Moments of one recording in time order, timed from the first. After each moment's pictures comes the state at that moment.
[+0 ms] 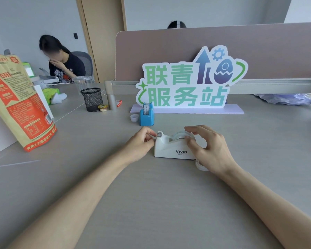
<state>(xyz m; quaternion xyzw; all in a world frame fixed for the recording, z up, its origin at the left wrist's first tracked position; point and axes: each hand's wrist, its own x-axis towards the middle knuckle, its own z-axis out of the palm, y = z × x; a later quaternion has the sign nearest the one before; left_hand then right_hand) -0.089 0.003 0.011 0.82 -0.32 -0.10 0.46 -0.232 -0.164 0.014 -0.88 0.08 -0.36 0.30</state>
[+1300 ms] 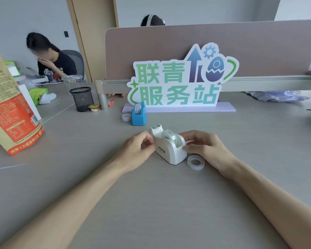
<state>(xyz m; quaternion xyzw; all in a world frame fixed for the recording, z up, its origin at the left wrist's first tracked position) -0.114 0.004 0.012 0.84 -0.36 -0.01 0.40 -0.246 -0.185 0.020 -0.79 0.08 -0.15 0.59</state>
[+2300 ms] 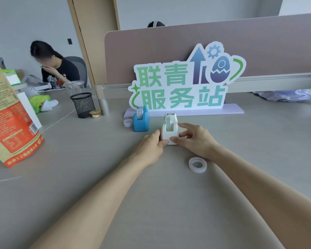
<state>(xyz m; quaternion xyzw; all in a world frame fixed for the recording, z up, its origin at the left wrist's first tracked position) -0.080 -0.054 0.005 0.88 -0.34 -0.02 0.32 -0.159 -0.210 0.009 -0.89 0.16 -0.17 0.40</state>
